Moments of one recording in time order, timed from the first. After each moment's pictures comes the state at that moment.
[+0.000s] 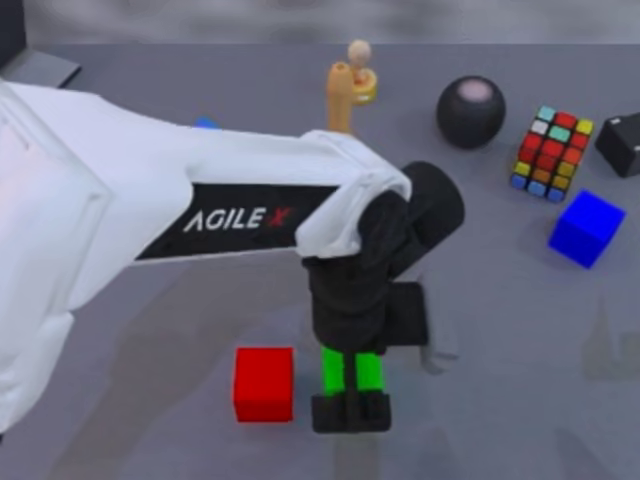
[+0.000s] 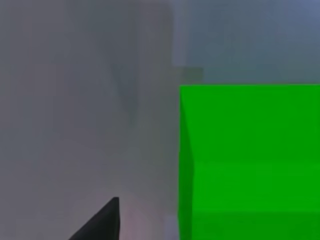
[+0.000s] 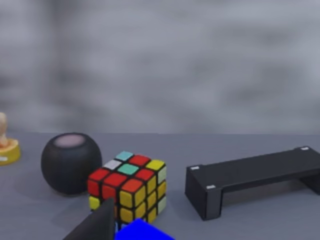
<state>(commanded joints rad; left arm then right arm) -0.86 2.10 1.44 -0.91 0.00 0.71 0.01 0.00 0.00 0.00 0.00 0.00</state>
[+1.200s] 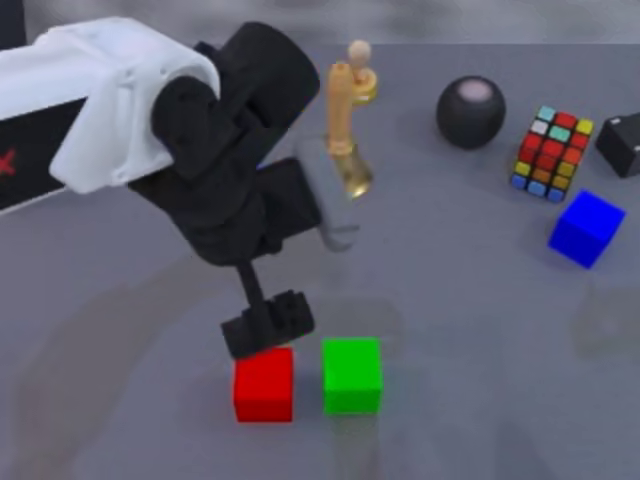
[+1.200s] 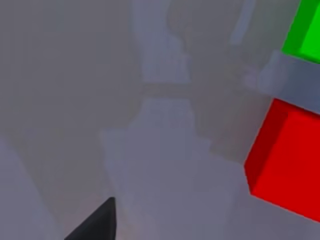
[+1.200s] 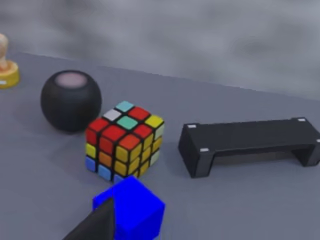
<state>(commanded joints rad) -0.67 1.66 1.29 -0.94 -0.01 0.58 0.04 0.37 0.36 -0.23 0.00 -0.14</state>
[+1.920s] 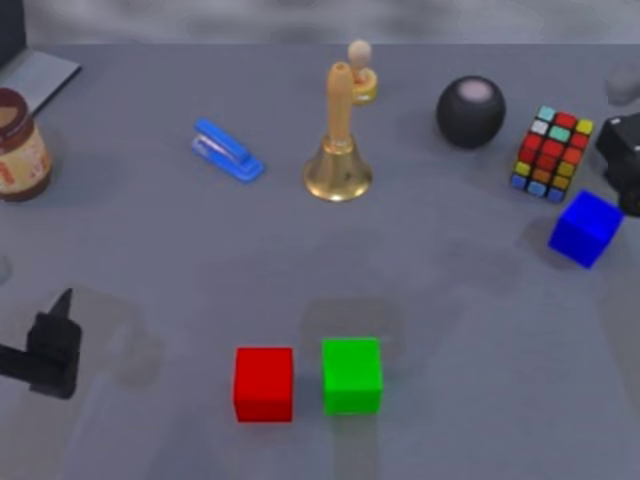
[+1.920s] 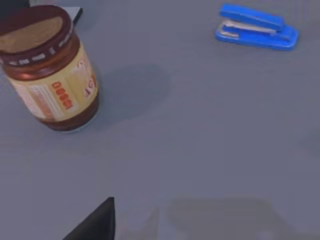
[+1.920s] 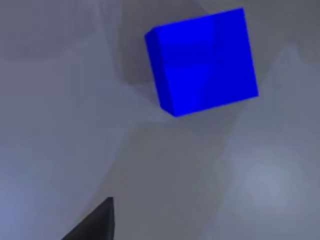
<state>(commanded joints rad) -0.16 0.47 0.33 -0.32 -0.01 0.18 0.10 1.71 1.38 -0.93 0.01 -0.56</state>
